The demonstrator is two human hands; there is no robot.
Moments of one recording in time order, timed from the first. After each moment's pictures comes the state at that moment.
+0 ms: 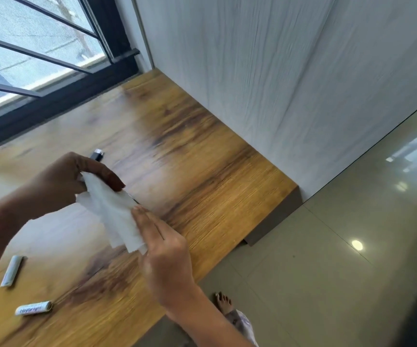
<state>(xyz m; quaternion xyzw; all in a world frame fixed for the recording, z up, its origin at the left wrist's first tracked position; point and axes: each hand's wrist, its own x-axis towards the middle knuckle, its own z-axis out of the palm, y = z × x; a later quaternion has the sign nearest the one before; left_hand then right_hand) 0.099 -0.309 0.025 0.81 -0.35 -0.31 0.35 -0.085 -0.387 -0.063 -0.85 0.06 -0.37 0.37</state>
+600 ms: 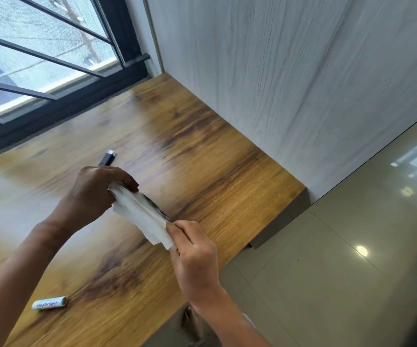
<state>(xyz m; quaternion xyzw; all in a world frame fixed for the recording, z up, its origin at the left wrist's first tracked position) 0.078 -0.305 0.000 0.86 -0.43 -0.09 0.25 -0.098 -0.396 -0.081 -0.88 0.13 -0.35 0.30</state>
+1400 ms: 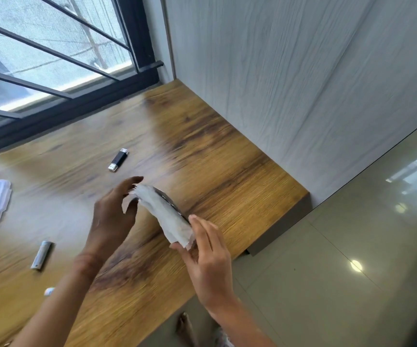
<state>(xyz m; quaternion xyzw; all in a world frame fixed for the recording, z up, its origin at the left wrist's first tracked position) 0.034 -0.283 -0.046 0.89 -0.28 0.03 0.37 -0.118 -0.389 -0.098 -0.89 0.16 -0.33 0.29</state>
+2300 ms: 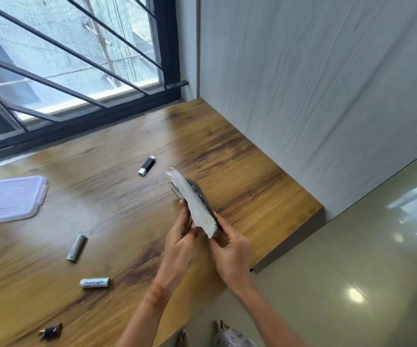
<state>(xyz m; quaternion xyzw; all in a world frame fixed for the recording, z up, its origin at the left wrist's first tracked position) -0.033 -0.295 -0.070 0.68 -0.12 -0.24 0.68 -0.100 -0.386 -0.086 -0.82 0.26 -0.26 0.44</state>
